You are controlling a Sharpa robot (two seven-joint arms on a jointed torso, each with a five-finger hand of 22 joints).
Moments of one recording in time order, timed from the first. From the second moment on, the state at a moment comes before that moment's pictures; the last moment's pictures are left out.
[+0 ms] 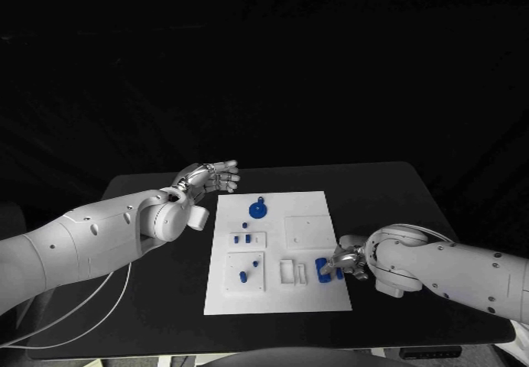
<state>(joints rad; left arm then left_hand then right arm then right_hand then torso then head) 1.11 -0.70 -0.09 1.18 -0.04 -0.17 0.32 0.87 -0.07 0.38 -0.27 0.05 0.82 0.18 0.27 0.50 1.16 0.13 0.08 0.19 0.99 0.08 0.47 0.57 0.05 0.70 -0.02 0.61 1.18 1.03 -0.79 -0.15 1.45 -1.11 0.03 -0.53 0.70 -0.15 0.65 -0.13 0.05 0.92 0.10 0.34 0.54 1.04 0.00 1.24 1.00 1.32 -0.11 1.19 1.09 0.20 1.26 -0.08 0.98 1.31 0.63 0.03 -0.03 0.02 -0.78</state>
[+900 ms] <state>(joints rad) 1.11 -0.70 -0.09 1.19 -0.04 -0.16 0.31 0.86 -0.07 0.37 -0.27 0.05 0.82 0.18 0.27 0.50 1.16 0.13 0.08 0.19 0.99 0.08 0.46 0.58 0.05 0.70 -0.02 0.60 1.18 1.00 -0.69 -0.15 1.38 -1.19 -0.04 -0.51 0.64 -0.14 0.64 -0.15 0.05 0.92 0.10 0.33 0.55 1.04 0.00 1.23 1.02 1.32 -0.11 1.19 1.09 0.20 1.26 -0.08 1.00 1.31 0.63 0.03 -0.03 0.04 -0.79</state>
